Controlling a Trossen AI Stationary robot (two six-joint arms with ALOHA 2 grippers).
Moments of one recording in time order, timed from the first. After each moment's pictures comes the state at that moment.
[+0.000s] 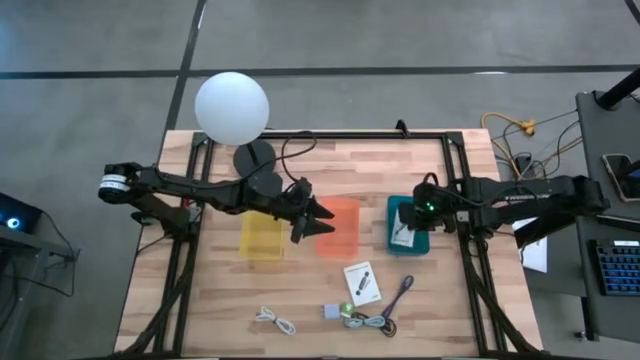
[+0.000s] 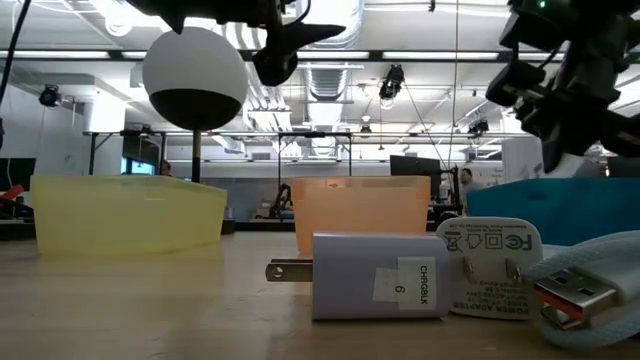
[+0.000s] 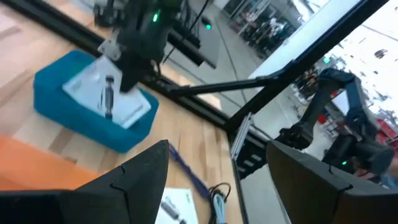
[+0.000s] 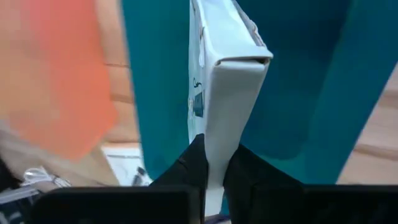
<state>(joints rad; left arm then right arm) -0.01 1.40 0.93 0.33 0.23 -0.65 -0.09 0.92 0.56 -0.77 -0.18 1.58</state>
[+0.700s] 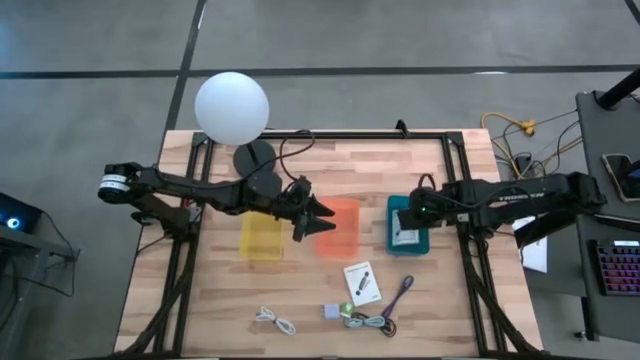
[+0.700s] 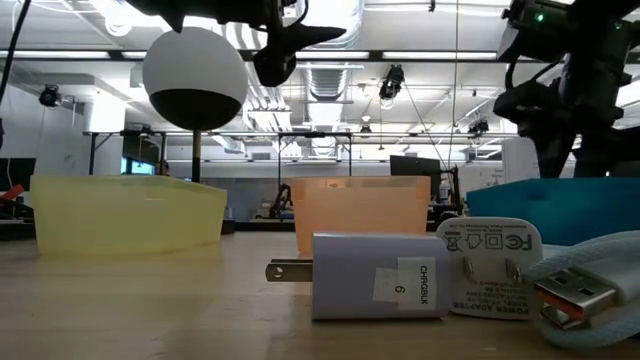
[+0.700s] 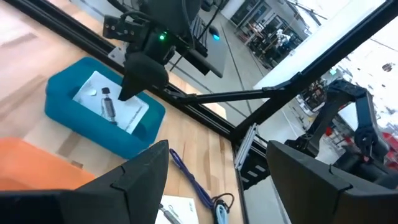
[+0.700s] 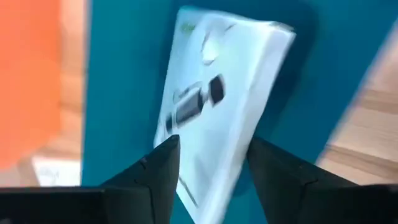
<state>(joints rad) -0.02 1.40 0.93 0.33 0.18 -0.68 -0.05 0.98 0.57 -0.81 -0.06 1.37</state>
